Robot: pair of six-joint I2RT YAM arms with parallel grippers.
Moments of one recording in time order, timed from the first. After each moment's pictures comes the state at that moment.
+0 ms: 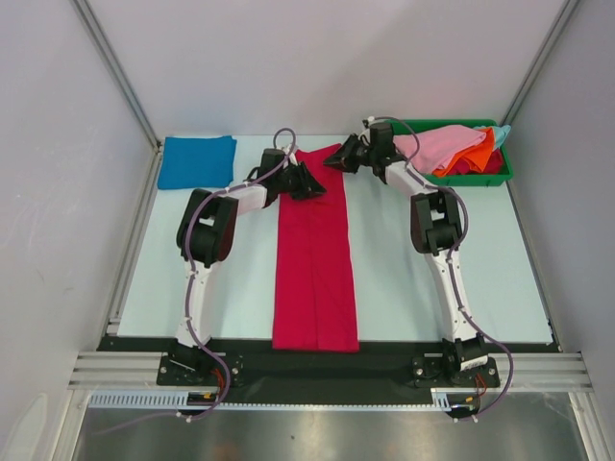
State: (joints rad) left arm -0.34 2.33 1.61 0.15 0.54 -0.74; right arm 0.26 2.64 2.22 -0.02 -0.68 0.92
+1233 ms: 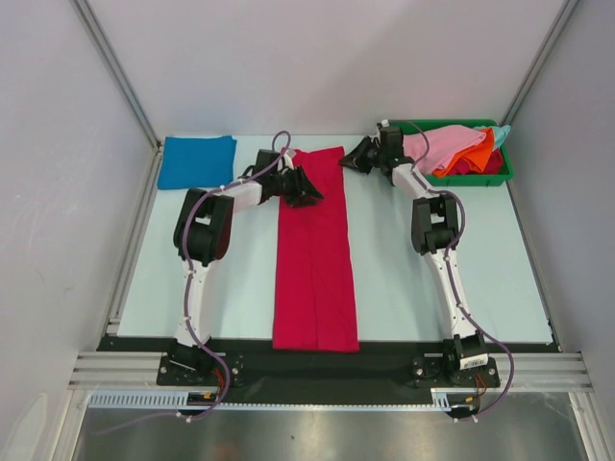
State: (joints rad) left arm -0.30 2.33 1.63 -0.03 0.67 -0.70; right arm 0.20 2.84 2.46 -0.12 -0.55 0.85
